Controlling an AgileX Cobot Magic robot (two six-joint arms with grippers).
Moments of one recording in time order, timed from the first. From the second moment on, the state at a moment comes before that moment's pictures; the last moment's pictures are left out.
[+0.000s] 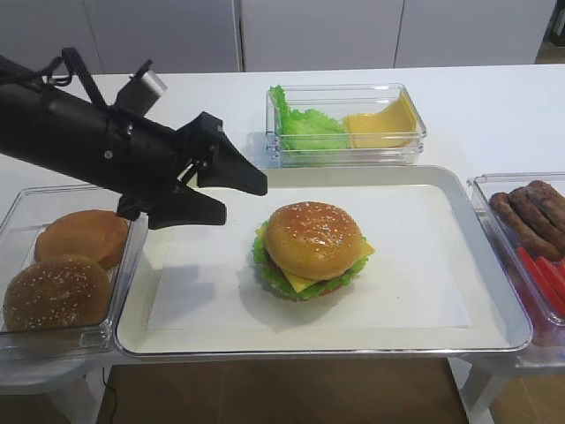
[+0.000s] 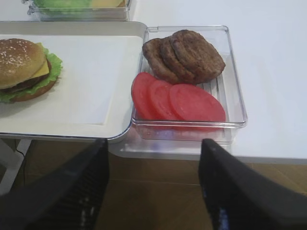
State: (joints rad) left arm -0.29 1.58 -0.96 -1.17 0.81 0.54; right arm 0.06 -0.02 -0.49 0.16 1.12 -0.03
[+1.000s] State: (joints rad) left arm -0.20 0.95 -0.95 -0.01 1.14 -0.11; right arm 0.06 -0.02 -0.49 0.16 1.12 -0.03
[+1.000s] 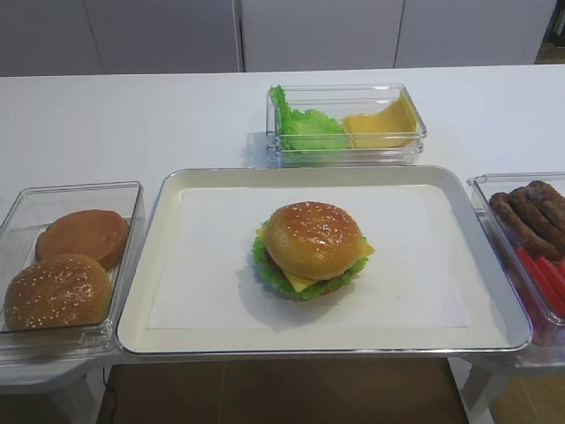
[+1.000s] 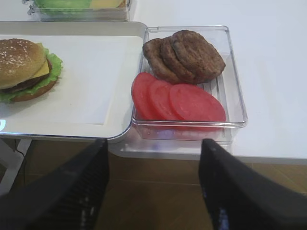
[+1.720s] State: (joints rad) left arm -0.20 0.51 -0.95 0.11 1.27 -0.19; right arm 0.06 -0.02 -0.49 0.16 1.12 -0.03
